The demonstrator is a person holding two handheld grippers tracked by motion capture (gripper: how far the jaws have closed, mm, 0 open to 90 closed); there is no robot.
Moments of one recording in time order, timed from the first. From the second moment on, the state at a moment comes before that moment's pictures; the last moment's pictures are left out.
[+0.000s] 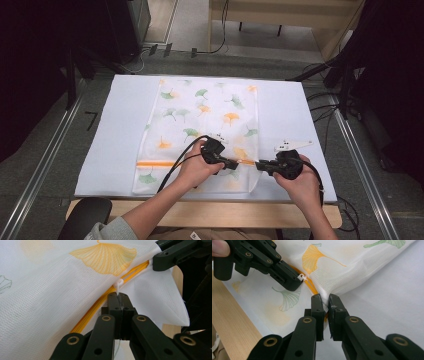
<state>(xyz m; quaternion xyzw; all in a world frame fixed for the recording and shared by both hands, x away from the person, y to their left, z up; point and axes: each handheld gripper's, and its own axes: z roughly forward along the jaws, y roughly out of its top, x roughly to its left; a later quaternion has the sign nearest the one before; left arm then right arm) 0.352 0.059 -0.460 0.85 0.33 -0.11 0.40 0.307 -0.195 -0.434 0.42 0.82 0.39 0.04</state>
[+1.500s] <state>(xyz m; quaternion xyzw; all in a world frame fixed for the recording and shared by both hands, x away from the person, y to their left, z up) 0.356 0.095 -0.457 0.85 0.34 -0.10 0.39 0.307 -0.200 -0.435 0.42 0.82 0.39 0.04</state>
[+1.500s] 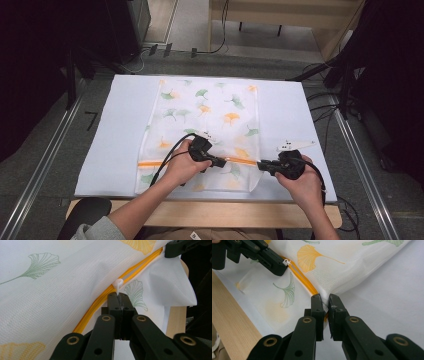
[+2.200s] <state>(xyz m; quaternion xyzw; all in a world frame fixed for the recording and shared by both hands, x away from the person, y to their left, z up) 0.356 0.097 -0.458 0.85 0.34 -0.10 0.39 0.307 -0.199 -0.436 0.42 0.82 0.39 0.04</state>
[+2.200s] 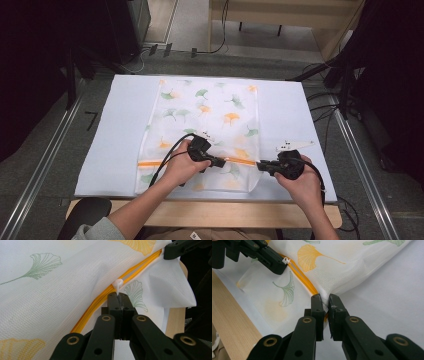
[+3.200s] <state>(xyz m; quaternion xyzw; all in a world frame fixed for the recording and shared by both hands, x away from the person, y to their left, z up) 0.356 0.140 -0.453 0.84 0.37 -0.10 0.38 0.307 -0.199 -0.437 0.42 0.82 0.39 0.04</state>
